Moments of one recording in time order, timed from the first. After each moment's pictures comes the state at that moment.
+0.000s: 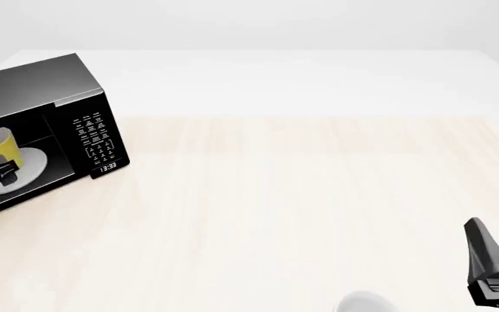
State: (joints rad) left arm 0.49 1.62 -0.70 -0.28 -0.13; right arm -0.02 0.01 0.00 0.00 0.00
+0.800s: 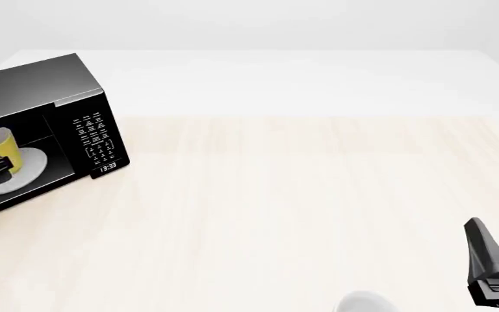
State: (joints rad) left arm 0.46 1.39 -0.61 -0.18 -0.12; right arm -0.02 0.01 0.00 0.00 0.00
